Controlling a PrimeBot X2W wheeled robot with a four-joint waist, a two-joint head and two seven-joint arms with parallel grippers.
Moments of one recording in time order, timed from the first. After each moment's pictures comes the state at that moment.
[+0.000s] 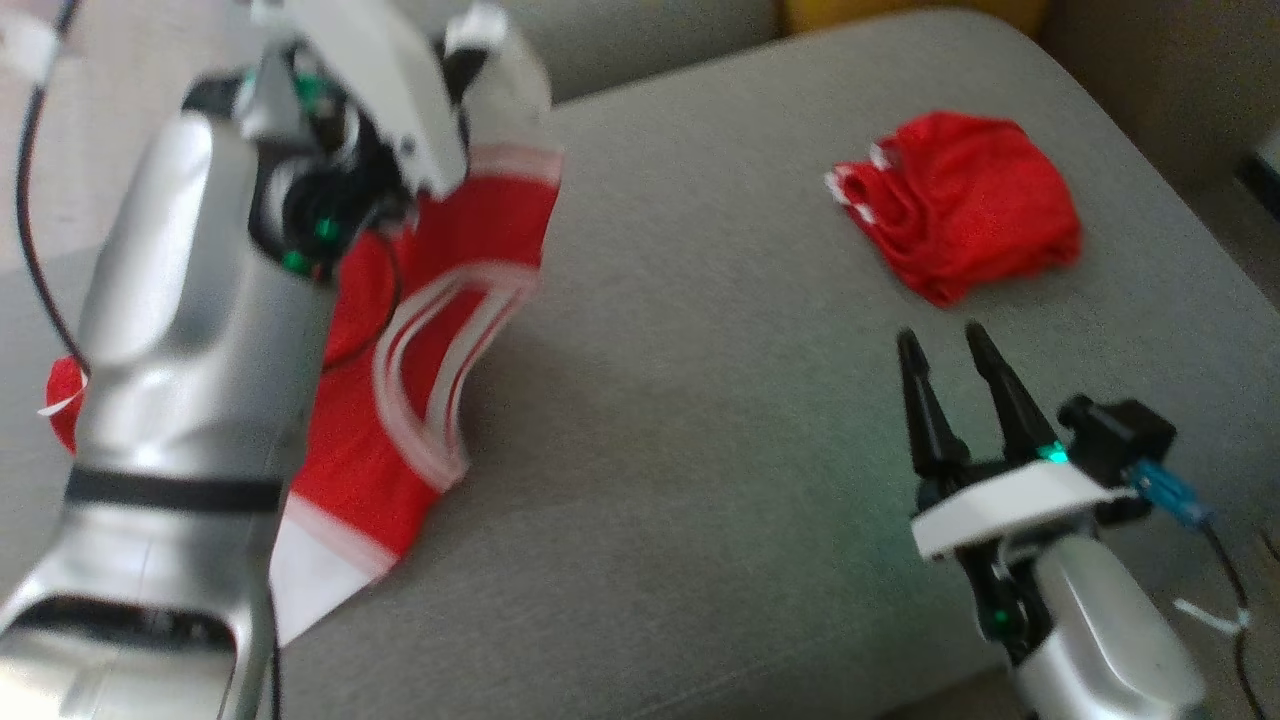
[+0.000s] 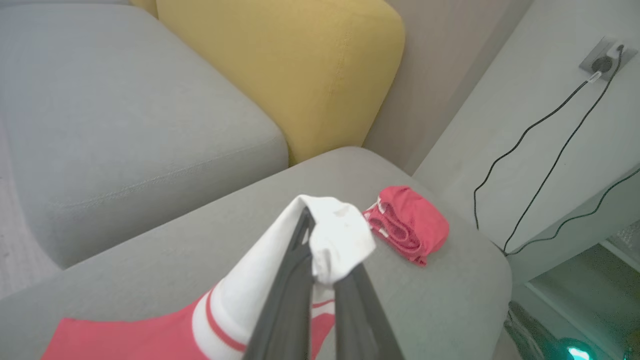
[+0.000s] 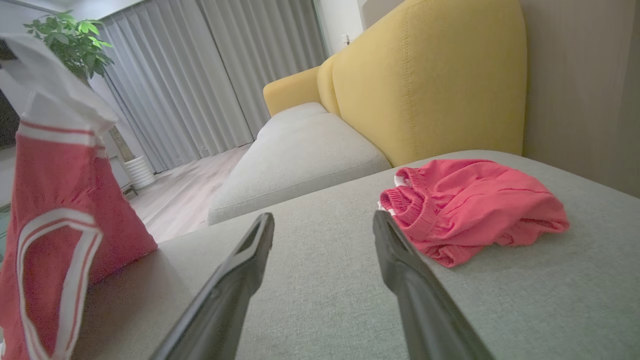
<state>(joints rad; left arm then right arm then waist) -0.89 0.12 -0.31 0.48 -0.64 -0.08 0.61 -0.24 -0.13 0.25 0.44 0.42 0.13 -0.25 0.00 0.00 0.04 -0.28</state>
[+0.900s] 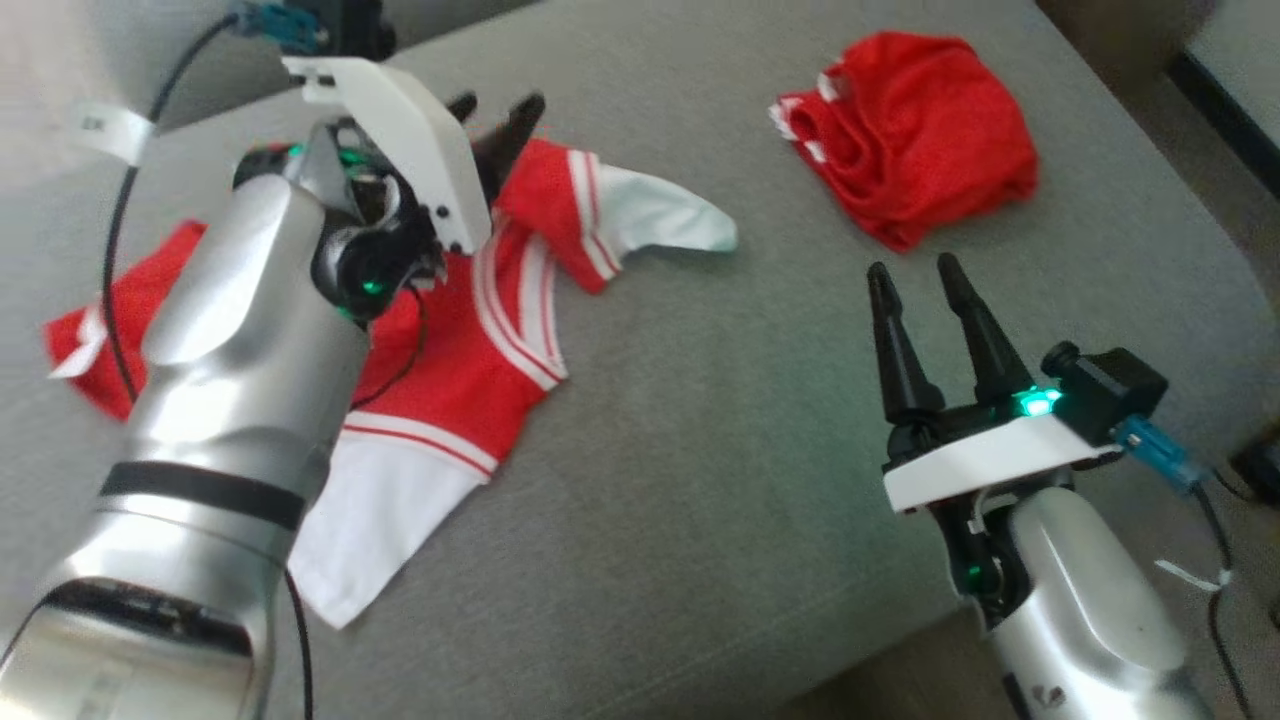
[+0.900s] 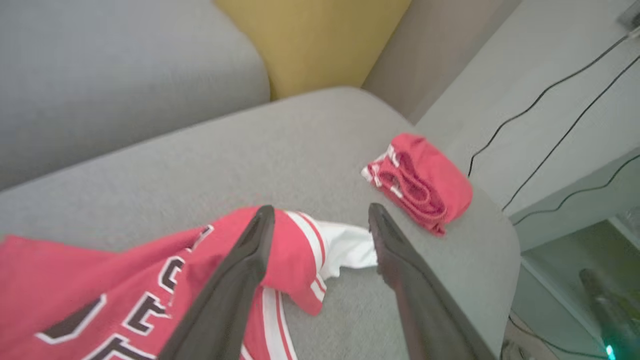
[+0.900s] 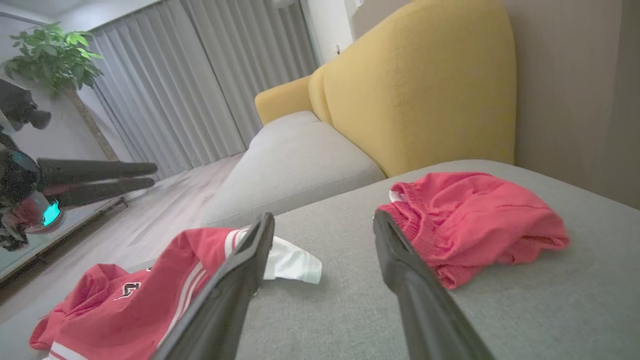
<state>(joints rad) -0.95 0.11 -0.48 0.80 -0.72 -0.12 0.37 -0.31 -0.08 0.28 0.37 0.43 0.13 -0.25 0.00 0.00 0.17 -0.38</state>
